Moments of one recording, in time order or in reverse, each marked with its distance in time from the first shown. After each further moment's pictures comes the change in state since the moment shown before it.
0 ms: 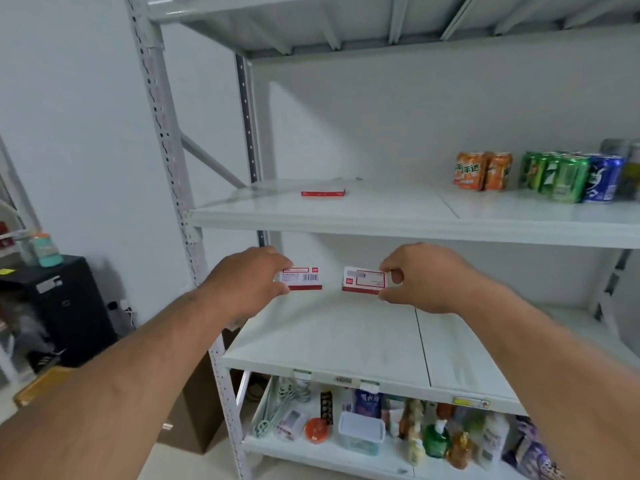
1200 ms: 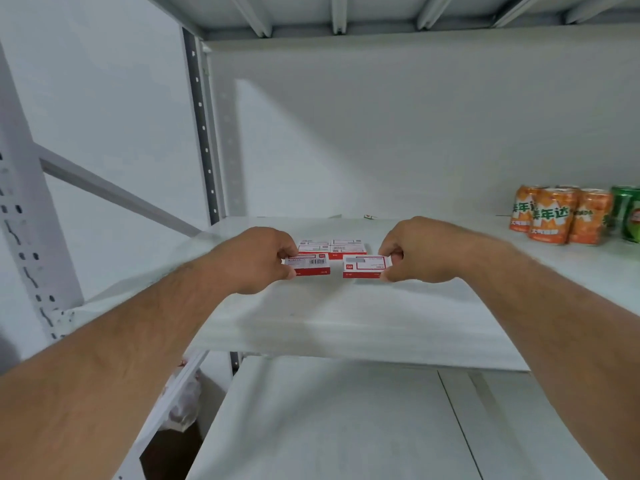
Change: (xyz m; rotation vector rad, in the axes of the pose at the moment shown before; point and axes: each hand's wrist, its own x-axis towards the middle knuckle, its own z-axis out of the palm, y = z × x) left_hand 0.358 -0.142 0.044 -0.250 -0.044 0.056; right_hand 0.368 0.088 0.020 -0.019 -0.087 0.080
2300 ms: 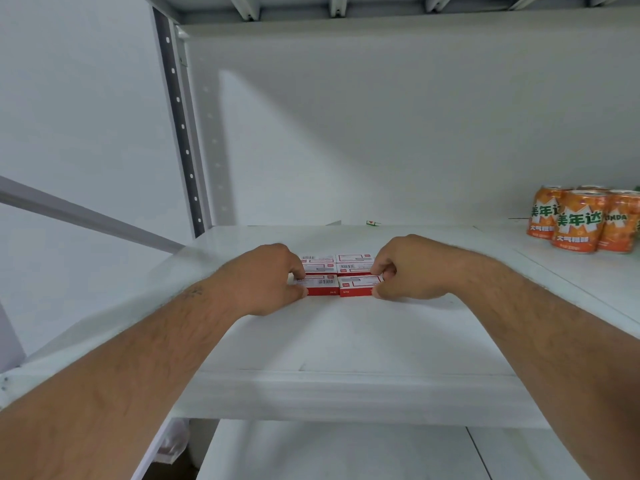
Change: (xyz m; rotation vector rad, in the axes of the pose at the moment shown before) left_hand 0.069 -0.032 0.025 0.137 -0.058 0.079; right_hand 0.066 0.000 0.024 0.199 -0.047 0.070
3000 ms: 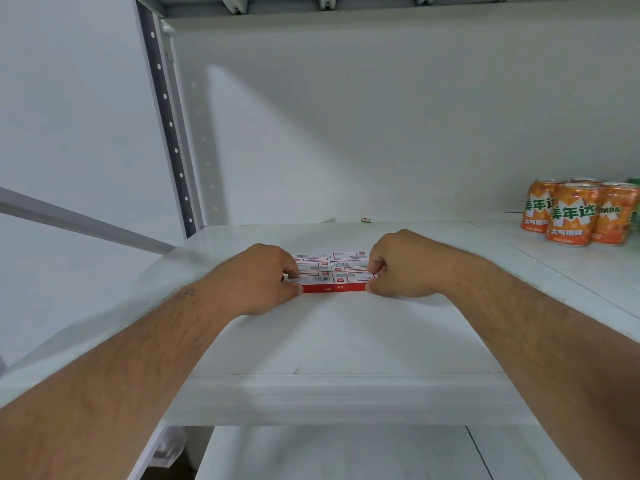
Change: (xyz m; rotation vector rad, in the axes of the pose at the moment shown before) left_hand 0.007 -0.002 0.004 -0.019 -0.008 0.001; right_hand 0.002 -0.006 0.005 -0.054 0.058 0.082
